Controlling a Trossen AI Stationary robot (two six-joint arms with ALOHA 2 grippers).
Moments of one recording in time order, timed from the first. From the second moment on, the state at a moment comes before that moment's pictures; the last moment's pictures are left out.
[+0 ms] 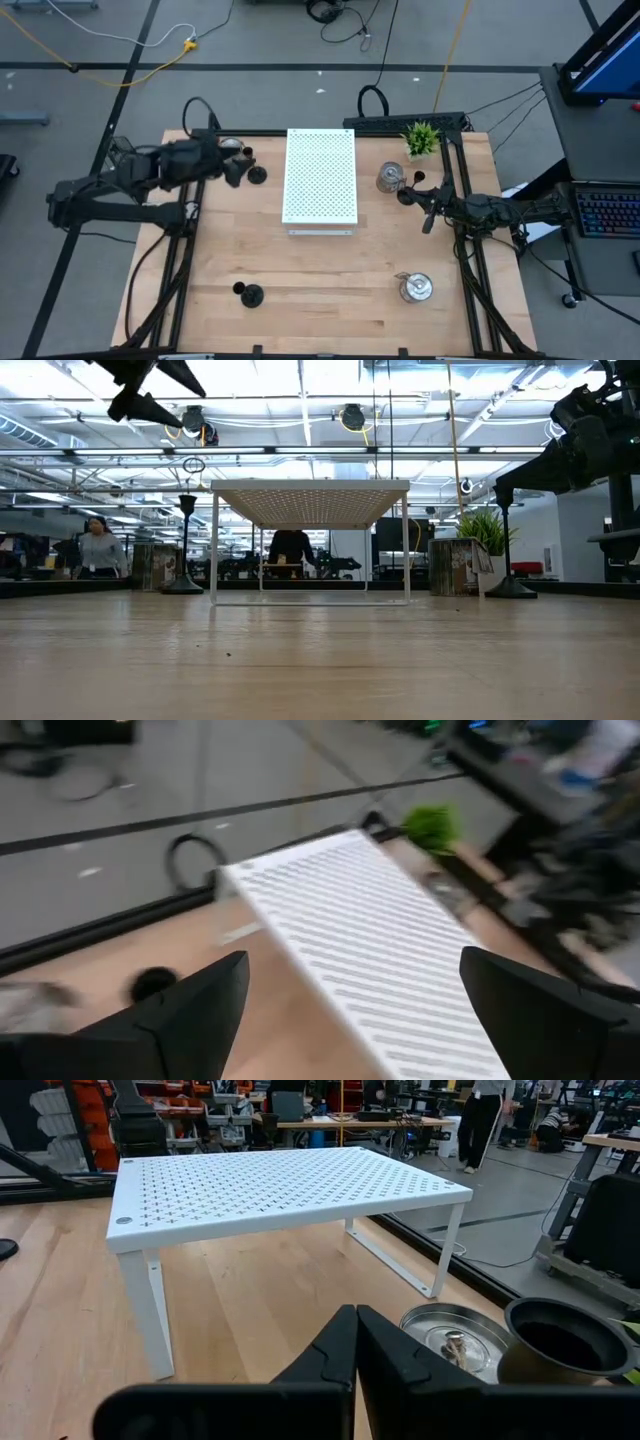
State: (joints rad) left arm 0.26 0.77 0.93 -0.62 -0.34 -0.58; right arm 0.14 0.01 0.08 -0.27 0.58 0.07
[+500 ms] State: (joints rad) left arm 0.64 0.97 1.01 -0.85 -0.12 -0.58; right arm 0.14 0.01 0.08 -0.27 0.58 0.07
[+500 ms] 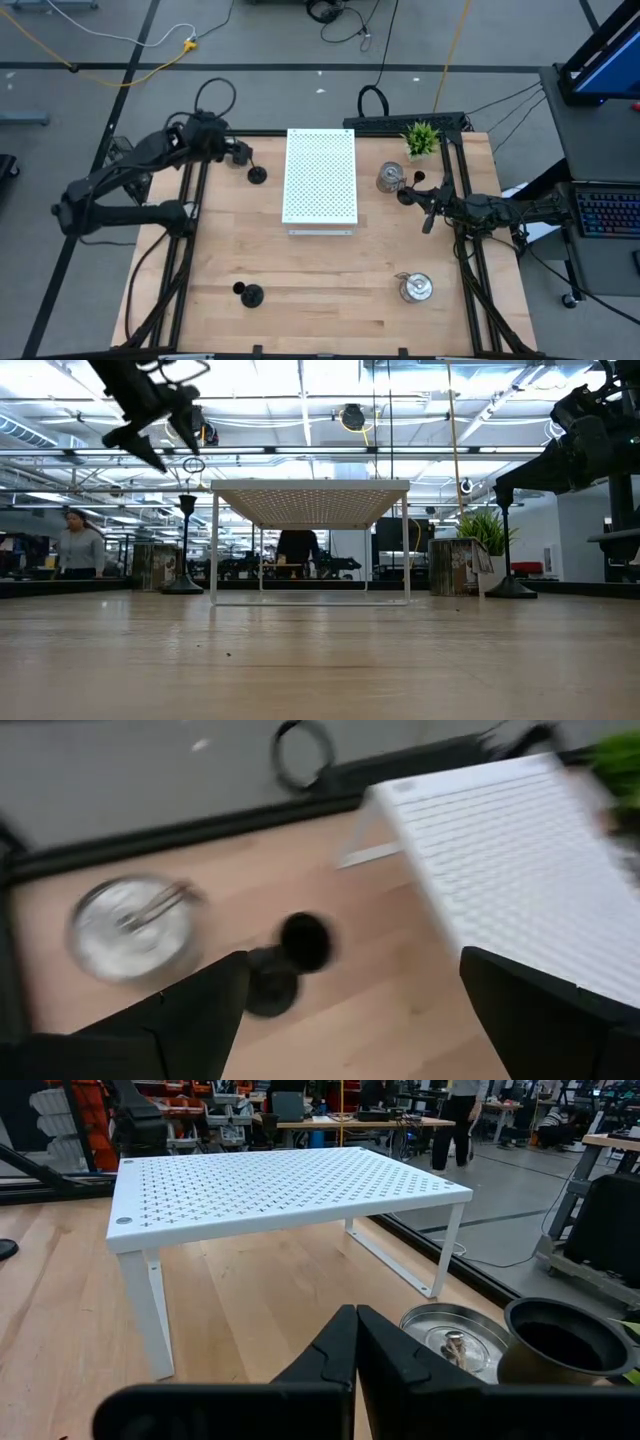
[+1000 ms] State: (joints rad) left arm 0.75 1.03 1.01 -0.74 -0.09 -0.52; right arm 0.14 0.01 0.08 -0.27 0.58 0.07
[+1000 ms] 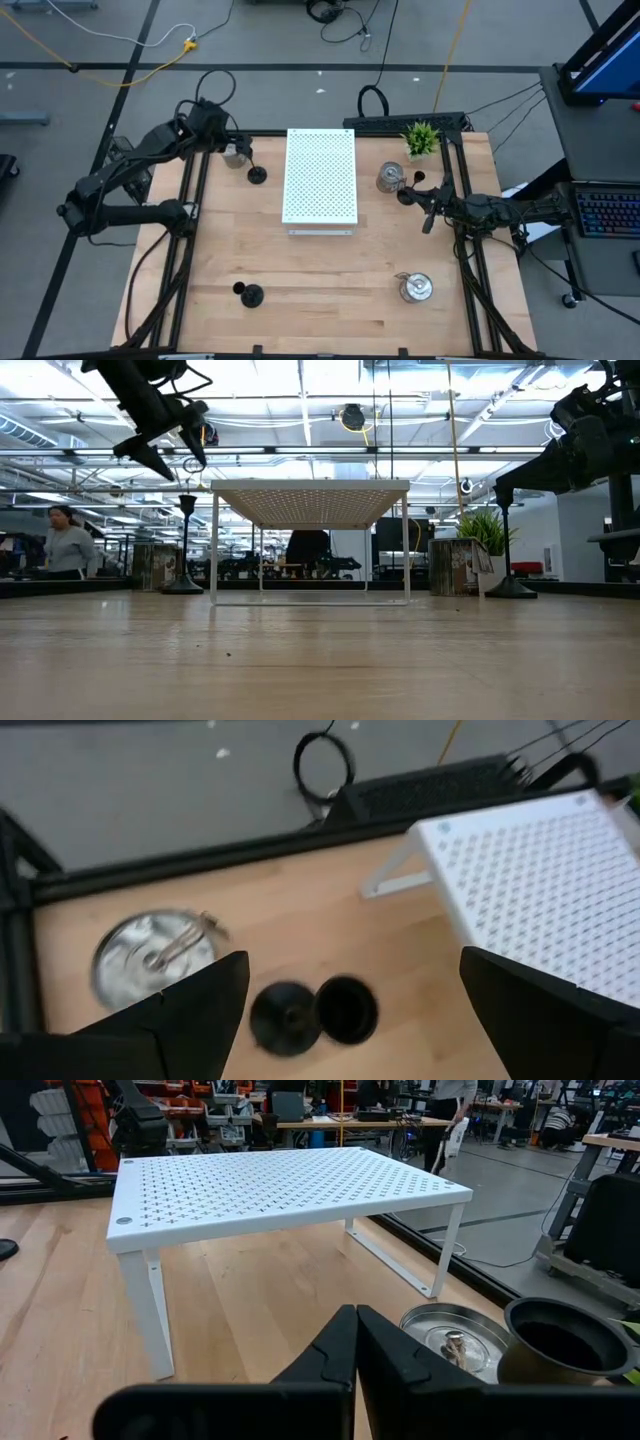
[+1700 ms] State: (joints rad) left arm 0.54 1.03 1.01 -0.89 -0.05 -0.58; right arm 0.14 0.01 0.08 -0.27 0.58 0.07
